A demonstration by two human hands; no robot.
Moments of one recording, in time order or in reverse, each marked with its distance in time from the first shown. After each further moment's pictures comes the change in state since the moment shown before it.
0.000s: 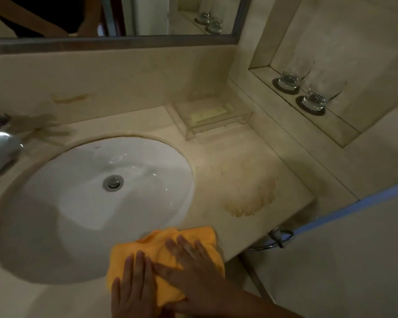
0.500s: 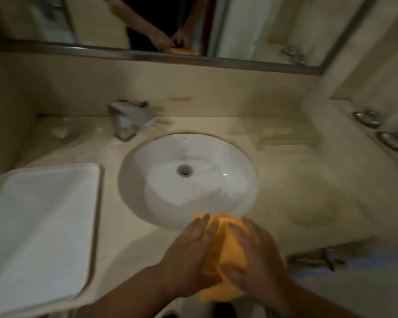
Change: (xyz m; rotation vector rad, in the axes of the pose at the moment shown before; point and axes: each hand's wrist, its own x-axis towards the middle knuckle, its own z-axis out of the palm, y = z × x) left_hand -0.023 -0.024 -0.103 -0.114 -0.099 0.123; right_hand -0.024 -0.065 -0.037 0.040 0.412 0.190
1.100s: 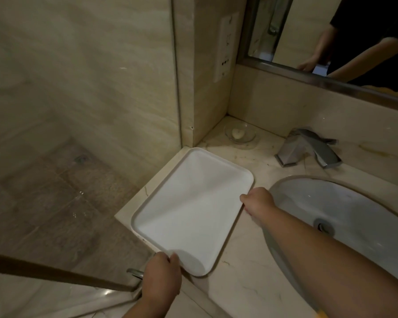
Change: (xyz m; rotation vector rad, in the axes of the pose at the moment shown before) left_hand -0.172 -0.119 0.010 -0.617 0.818 -1.623; right_hand 0.228 -0.267 0.104 0.350 -0.451 -0.101
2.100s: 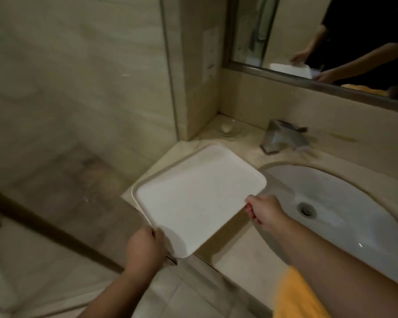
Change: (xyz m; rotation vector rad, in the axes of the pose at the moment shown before) left_hand -0.057 -0.002 -0.047 0.047 0.183 0.227; right_hand -0.104 0.042 -0.035 0.571 -0.021 0.090
